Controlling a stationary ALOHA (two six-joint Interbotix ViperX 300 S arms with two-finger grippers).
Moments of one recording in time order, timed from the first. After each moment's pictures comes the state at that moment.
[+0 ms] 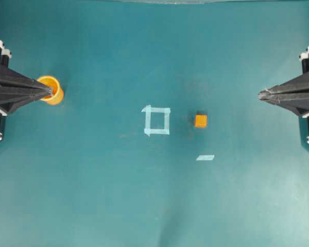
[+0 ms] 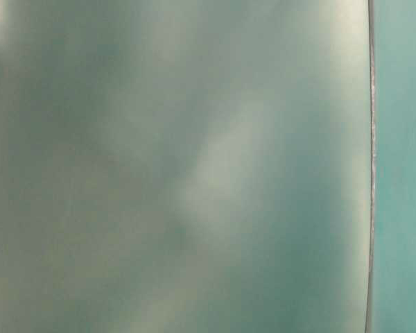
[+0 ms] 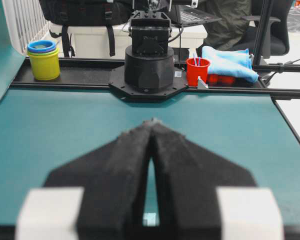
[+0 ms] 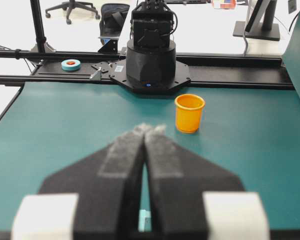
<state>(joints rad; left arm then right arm) 0.00 -0.96 1.17 0.00 -0.29 0.00 0.00 -0.96 1.19 0.00 -0.29 0.00</state>
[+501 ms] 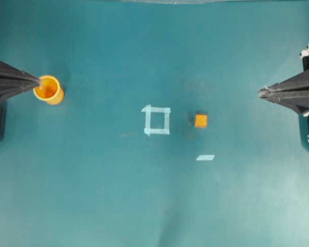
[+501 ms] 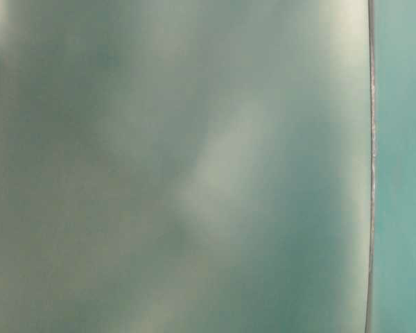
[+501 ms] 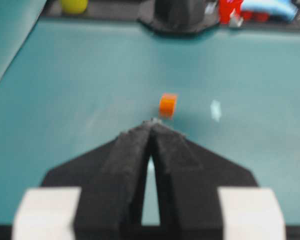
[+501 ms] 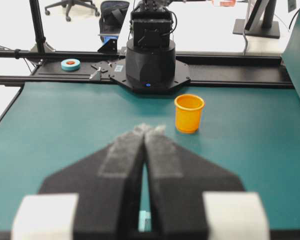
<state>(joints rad) 0.12 -1.13 1.14 0.01 0.17 -0.03 0.00 -0.96 1.15 0.00 -0.24 0.00</state>
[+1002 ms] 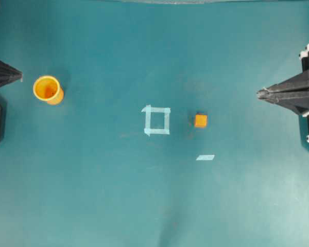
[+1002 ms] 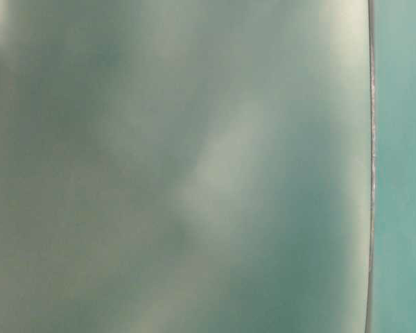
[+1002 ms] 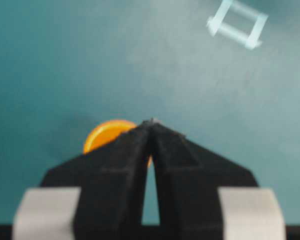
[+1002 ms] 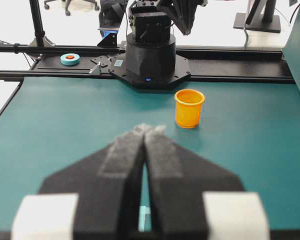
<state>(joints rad) 0.32 -1.19 1.12 0.01 0.67 -0.20 0.00 -0.95 1.15 0.00 -0.23 0.00</state>
